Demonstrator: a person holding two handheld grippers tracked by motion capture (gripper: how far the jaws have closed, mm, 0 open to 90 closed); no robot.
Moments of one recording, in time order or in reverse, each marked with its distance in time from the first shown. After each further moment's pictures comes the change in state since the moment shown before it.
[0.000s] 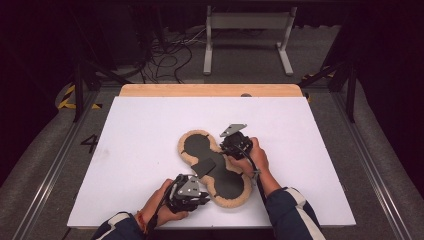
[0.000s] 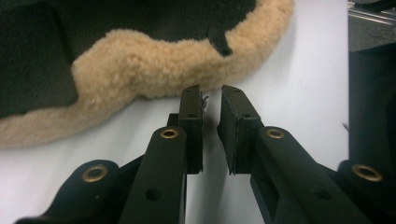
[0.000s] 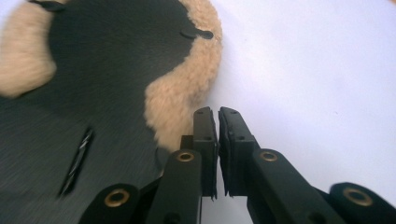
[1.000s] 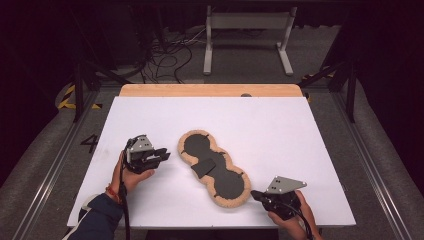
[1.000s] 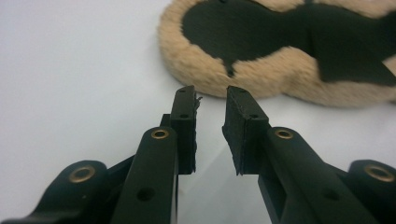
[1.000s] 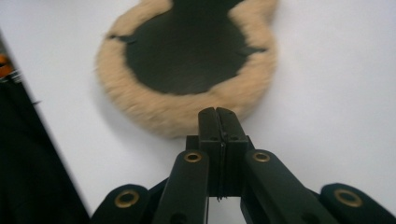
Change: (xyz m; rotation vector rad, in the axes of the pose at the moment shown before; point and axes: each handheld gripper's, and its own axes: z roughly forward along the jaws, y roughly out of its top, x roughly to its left) left arm 0.113 -0.049 -0.070 -0.169 0.321 -0.329; right arm 0.046 -0.136 -0.118 -0.108 0.161 0.065
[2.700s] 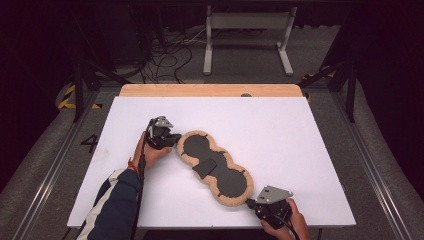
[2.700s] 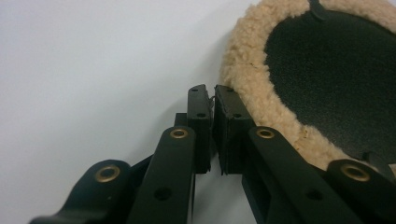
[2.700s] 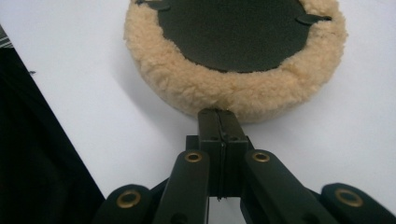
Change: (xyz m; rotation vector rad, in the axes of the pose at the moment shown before) left arm 0.040 0.033 0.078 0.114 -0.015 -0.039; right arm 0.023 -0.006 0.015 0.076 -0.059 -0.042
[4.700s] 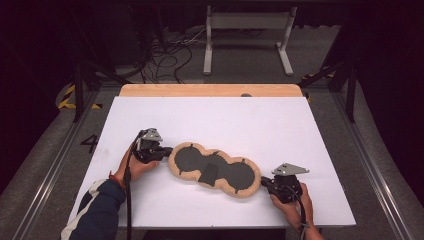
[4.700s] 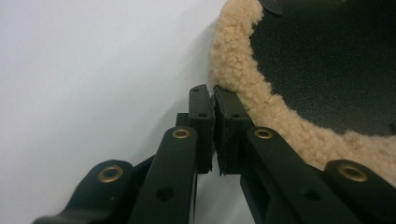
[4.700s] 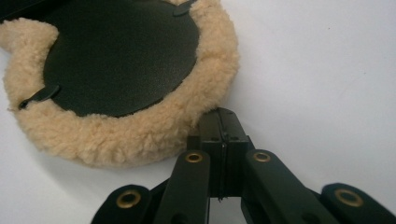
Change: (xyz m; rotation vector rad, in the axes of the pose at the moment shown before) left arm -0.015 -0.035 -0.038 0.046 -0.067 0.057; right arm -0.065 0.000 0.008 -0.037 -0.123 0.267
